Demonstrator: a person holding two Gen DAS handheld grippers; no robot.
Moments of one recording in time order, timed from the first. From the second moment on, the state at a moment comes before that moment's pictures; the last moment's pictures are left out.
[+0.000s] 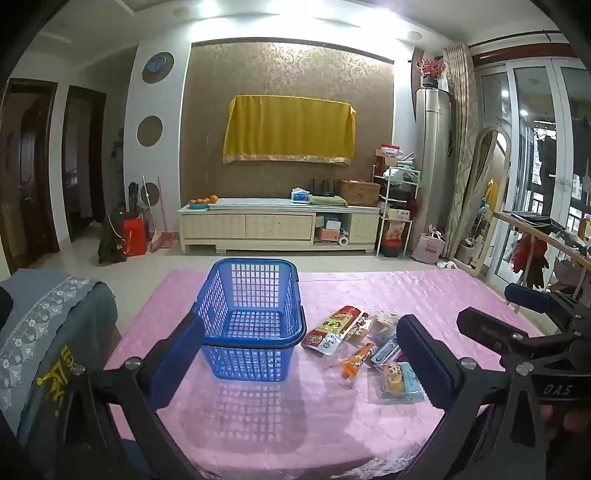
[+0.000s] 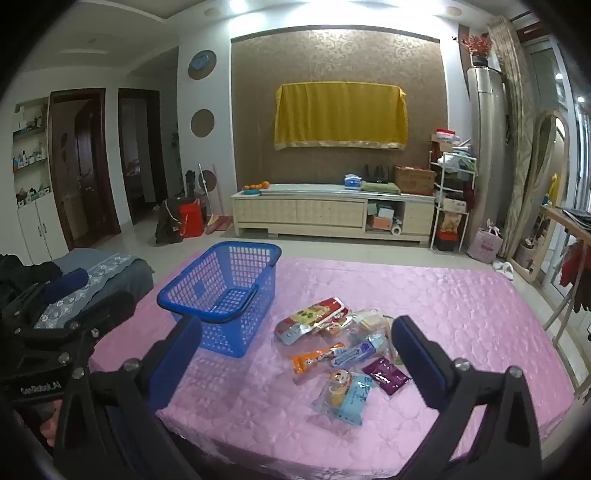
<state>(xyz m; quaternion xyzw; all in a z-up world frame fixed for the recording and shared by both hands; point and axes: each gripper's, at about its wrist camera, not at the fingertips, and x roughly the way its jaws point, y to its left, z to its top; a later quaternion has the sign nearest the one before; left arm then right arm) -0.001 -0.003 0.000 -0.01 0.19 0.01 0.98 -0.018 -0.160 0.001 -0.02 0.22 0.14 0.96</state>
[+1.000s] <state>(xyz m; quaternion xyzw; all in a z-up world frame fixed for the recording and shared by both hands) -0.001 0.008 -0.005 -0.05 0.22 -0.03 0.97 -0.025 -0.154 0.001 -0.04 0.22 0.16 0.96</state>
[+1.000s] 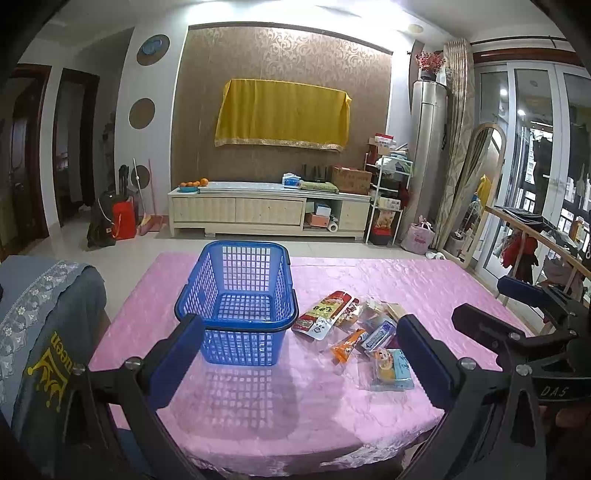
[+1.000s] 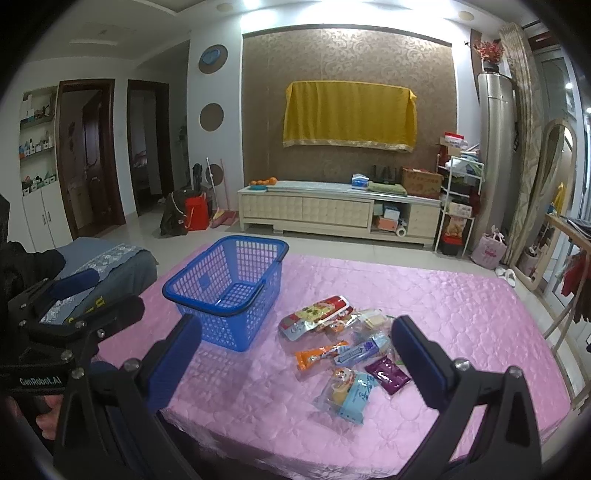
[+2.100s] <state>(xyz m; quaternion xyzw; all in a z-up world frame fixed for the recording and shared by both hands) -0.001 0.008 -0.009 -0.05 0.22 -0.03 0.97 -0.023 -0.156 -0.001 -0.03 0.23 0.16 0.96</state>
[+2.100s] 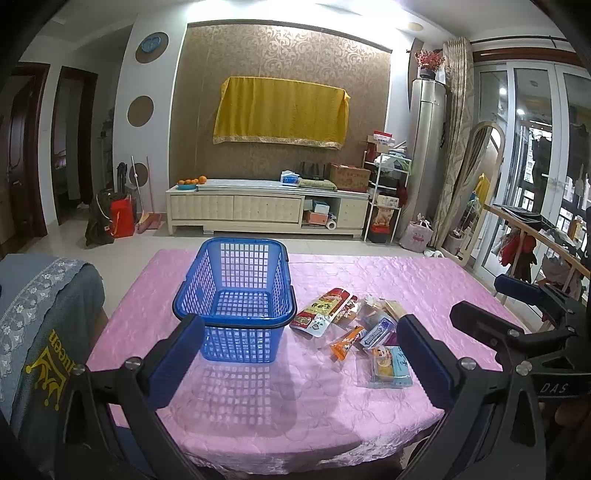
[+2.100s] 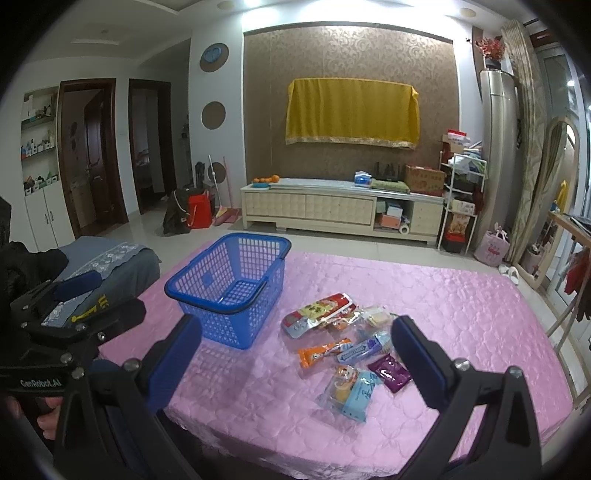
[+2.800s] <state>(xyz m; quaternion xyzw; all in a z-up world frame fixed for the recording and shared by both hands) -0.004 0.006 -0.010 -0.05 0.23 -0.03 0.97 -0.022 -0.152 0.002 -0.04 0.23 0.17 0.96</state>
